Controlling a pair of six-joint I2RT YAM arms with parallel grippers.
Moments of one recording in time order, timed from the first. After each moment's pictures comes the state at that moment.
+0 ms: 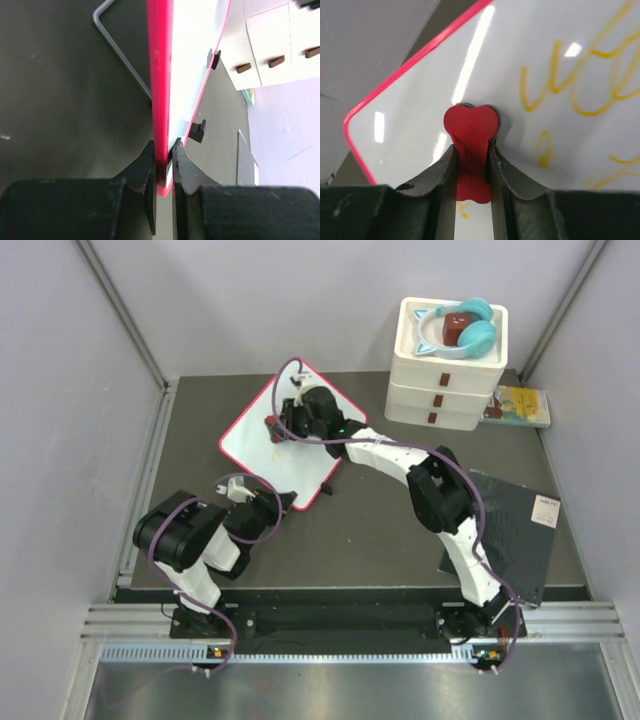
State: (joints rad) left arm -0.42 1.74 0.13 1.36 -0.01 -1.09; right arm 0.76 2.28 1.87 0.07 -0.15 0.46
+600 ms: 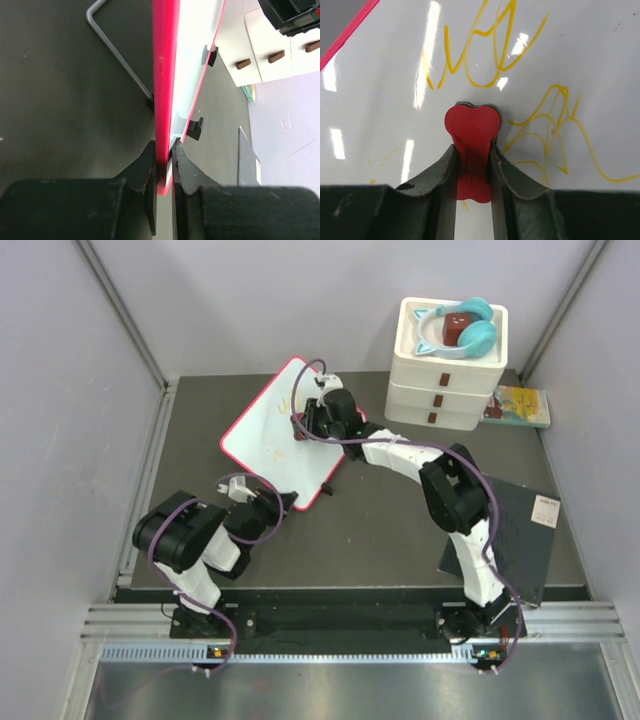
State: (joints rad) left arm -0.42 1.73 0.13 1.36 0.00 -1.07; right arm 0.68 2.18 1.66 0.13 -0.06 0.46
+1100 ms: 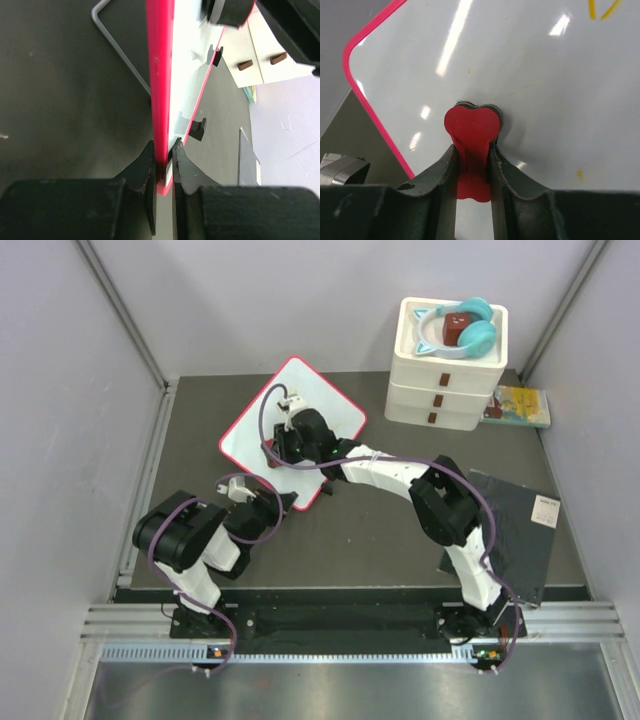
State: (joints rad) left arm -0.42 1.73 0.13 1.35 0.00 -1.08; right arm 0.85 2.16 1.67 0.05 -0.05 0.42
